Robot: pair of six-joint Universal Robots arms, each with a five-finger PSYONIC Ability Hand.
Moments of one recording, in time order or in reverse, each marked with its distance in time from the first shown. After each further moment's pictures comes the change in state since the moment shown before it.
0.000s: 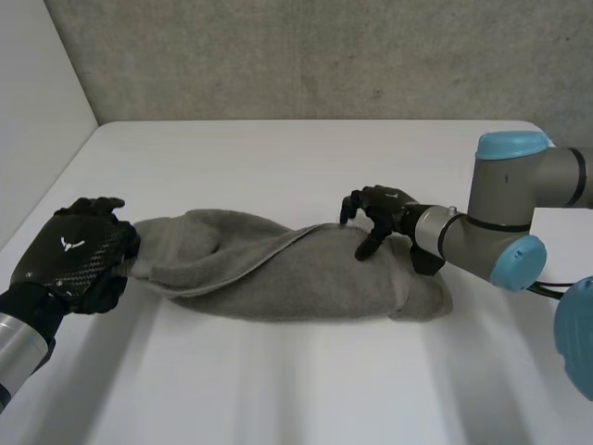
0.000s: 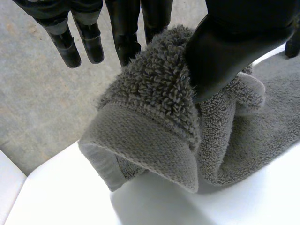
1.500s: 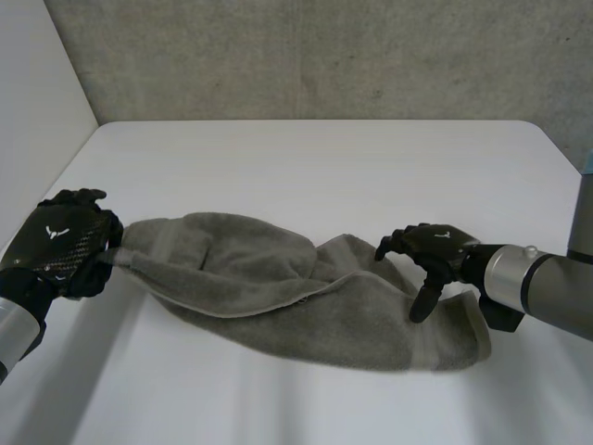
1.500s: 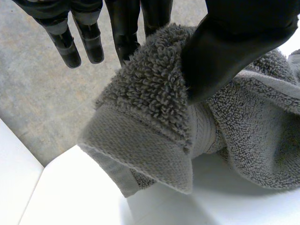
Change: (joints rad) left arm 0.060 -0.082 0.025 0.070 0.004 -0.010; right arm -0.148 -0.510 0.703 0.001 -0.067 -0.271; left_hand 0.000 0.000 0.000 0.000 0.000; right_hand -0.292 -0.301 0.000 0.000 -0.336
